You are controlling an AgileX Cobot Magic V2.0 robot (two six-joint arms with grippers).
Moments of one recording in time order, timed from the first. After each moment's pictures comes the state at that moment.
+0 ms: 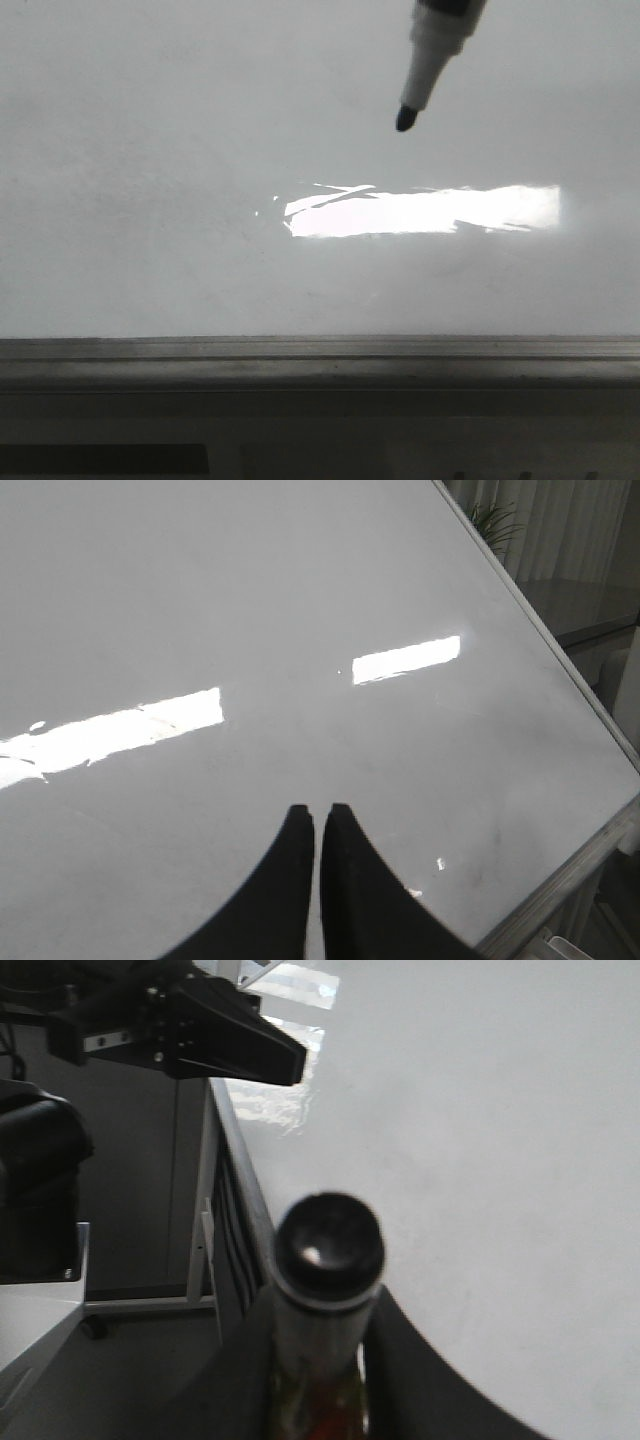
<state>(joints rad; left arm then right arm) -0.75 0.37 -0.33 -1.82 0.04 1.76 0.68 0.72 -0.56 1.38 0.46 -1.73</state>
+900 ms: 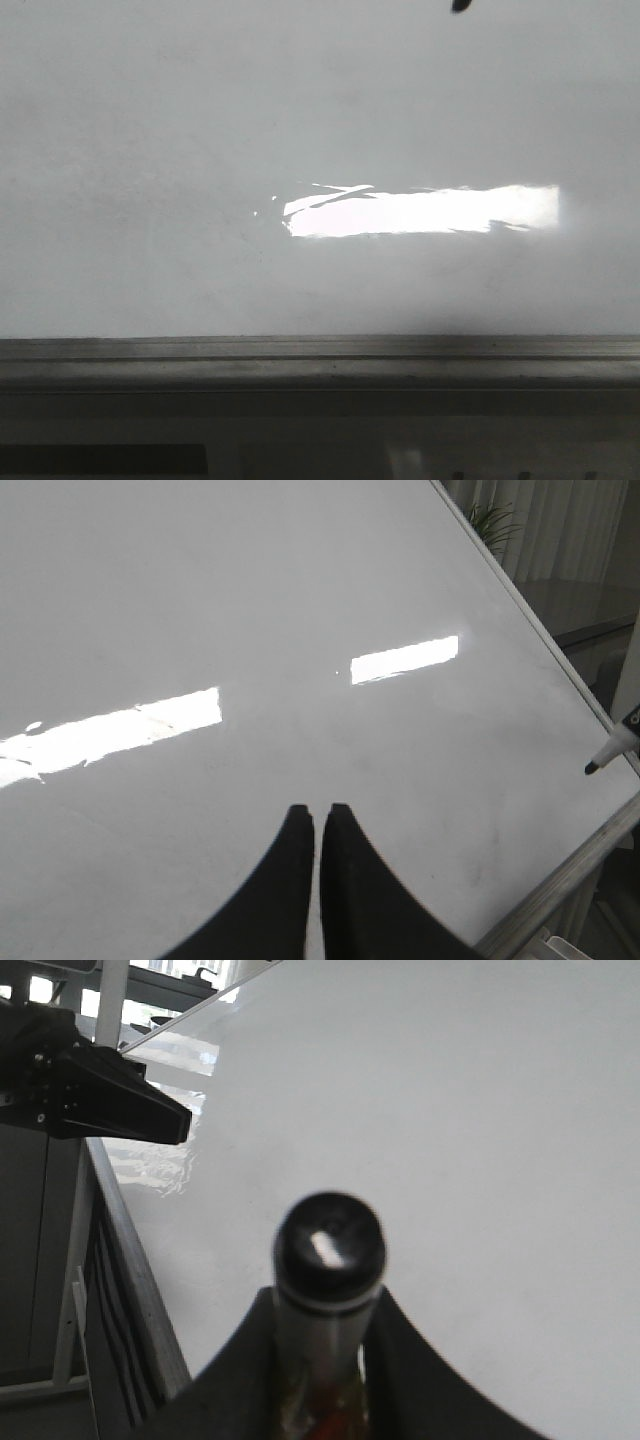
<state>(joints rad) -0.75 0.37 -0.33 -1.82 0.04 1.75 0.93 0.62 -0.47 -0.33 -0.09 -0.02</state>
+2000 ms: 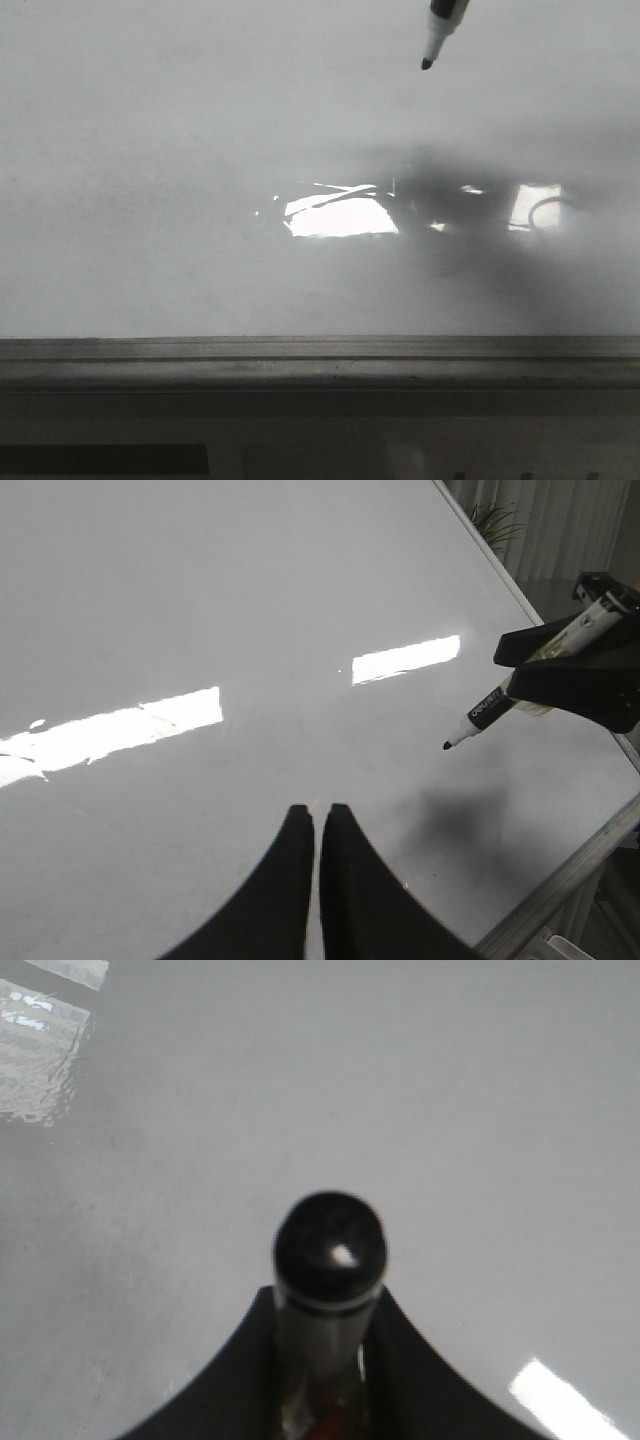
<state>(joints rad) -0.75 0.37 -0.33 -1.82 0.04 1.75 0.64 0.88 -0.46 -0.37 -0.37 -0.15</state>
